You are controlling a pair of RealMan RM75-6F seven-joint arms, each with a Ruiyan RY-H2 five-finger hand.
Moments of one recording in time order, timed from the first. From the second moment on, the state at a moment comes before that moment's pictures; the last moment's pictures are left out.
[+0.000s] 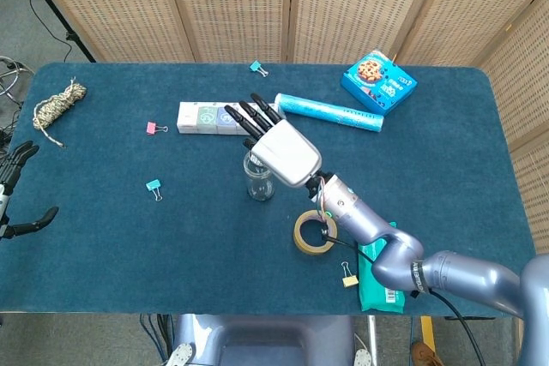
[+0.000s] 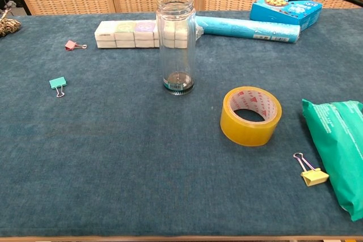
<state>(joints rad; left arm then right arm) -0.24 -0.88 -0.10 -1.70 1.47 1.33 -0.50 1.05 -1.42 0.32 -1.48 -1.43 1.01 -0.47</state>
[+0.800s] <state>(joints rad) -0.24 -0.87 -0.10 -1.69 1.47 1.33 -0.53 1.07 -1.48 0.29 -1.41 -1.43 1.02 -0.49</state>
